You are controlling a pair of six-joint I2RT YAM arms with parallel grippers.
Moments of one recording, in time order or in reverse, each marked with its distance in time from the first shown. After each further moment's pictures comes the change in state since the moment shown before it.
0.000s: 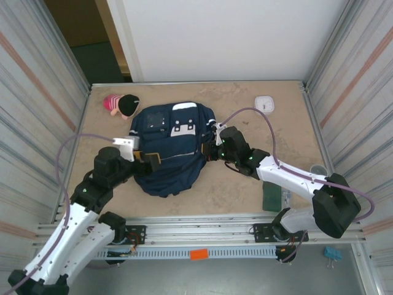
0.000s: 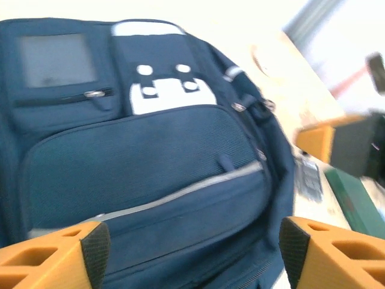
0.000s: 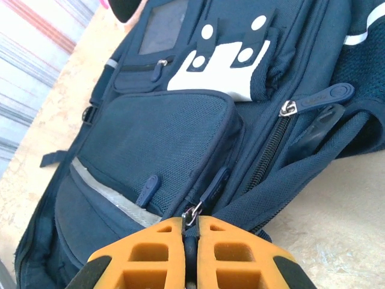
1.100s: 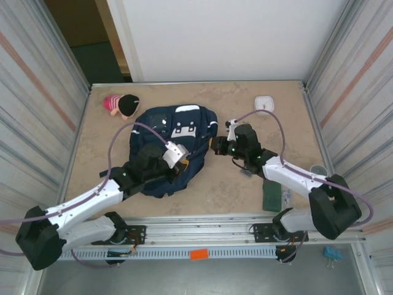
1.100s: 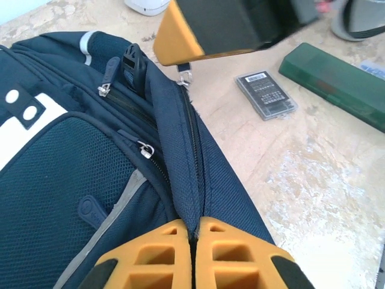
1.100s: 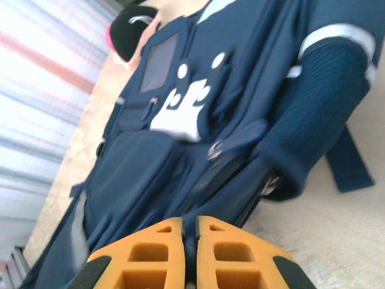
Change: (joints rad) left arm -0.311 0.369 -0.047 0.388 -0.017 0.404; right arm -0.187 0.011 -0.109 0.206 -0.170 0.109
